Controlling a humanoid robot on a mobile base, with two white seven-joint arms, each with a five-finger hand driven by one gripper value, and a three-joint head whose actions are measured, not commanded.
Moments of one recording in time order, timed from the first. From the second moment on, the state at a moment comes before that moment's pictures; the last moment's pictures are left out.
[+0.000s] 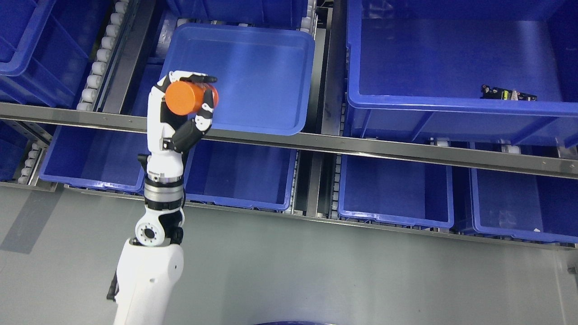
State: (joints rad) left arm -0.17 0.00 -0.08 -1.48 0.27 -0.79 -0.24; right arm 0.00 0.00 0.00 0.00 0.00 -0.02 -0.03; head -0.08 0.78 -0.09
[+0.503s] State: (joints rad) left arm -0.06 0.00 -0.11 -1.59 0.27 -0.79 -0.24; right arm 0.00 0.00 0.00 0.00 0.00 -0.02 -0.03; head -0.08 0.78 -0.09
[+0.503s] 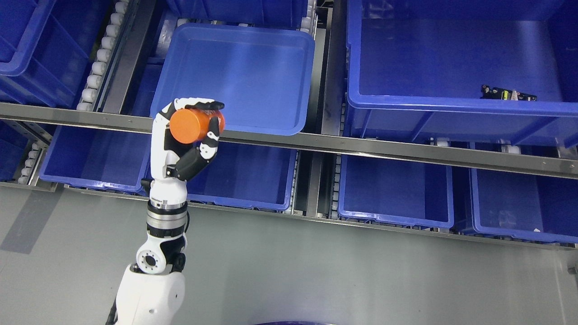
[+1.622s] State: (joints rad) left arm 0.05 0.00 -0.12 -1.70 0.27 -0.74 -0.19; right arm 0.00 0.00 0.00 0.00 0.00 -0.02 -0.03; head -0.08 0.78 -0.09
